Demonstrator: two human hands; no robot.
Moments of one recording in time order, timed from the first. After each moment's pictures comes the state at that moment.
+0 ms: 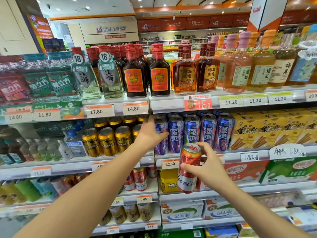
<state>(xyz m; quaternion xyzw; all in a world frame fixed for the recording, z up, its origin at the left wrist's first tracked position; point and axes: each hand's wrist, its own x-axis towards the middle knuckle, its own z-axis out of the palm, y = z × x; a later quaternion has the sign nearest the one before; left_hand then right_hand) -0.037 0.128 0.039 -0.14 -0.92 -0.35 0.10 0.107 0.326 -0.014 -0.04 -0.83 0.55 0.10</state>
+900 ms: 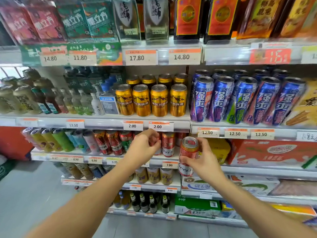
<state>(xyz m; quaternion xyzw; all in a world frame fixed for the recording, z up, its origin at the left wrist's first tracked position) 0.040 -0.031 -0.107 -0.10 -0.93 -0.36 0.07 0.082 0.203 -0.136 -0.04 -0.87 0.49 0.05</state>
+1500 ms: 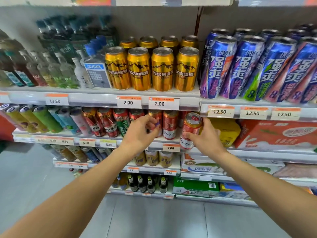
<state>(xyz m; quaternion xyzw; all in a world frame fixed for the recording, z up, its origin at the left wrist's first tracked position) 0.016 -0.044 -0.163 -0.09 -0.92 -0.37 0.06 0.023 0.198 -0.182 -0.07 -0.91 0.42 0.04</state>
